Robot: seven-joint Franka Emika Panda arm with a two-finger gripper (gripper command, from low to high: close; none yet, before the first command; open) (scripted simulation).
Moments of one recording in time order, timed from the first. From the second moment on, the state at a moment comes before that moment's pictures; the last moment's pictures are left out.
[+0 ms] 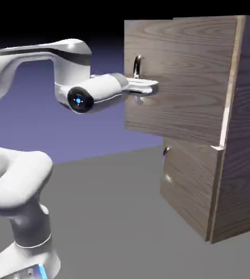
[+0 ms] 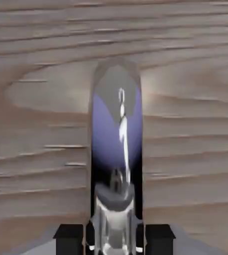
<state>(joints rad) -0.49 -1.13 0.23 -2.78 1.83 2.04 2.25</state>
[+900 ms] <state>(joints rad) -0.30 -0.38 -0.61 -2.21 1.11 0.94 1.96</state>
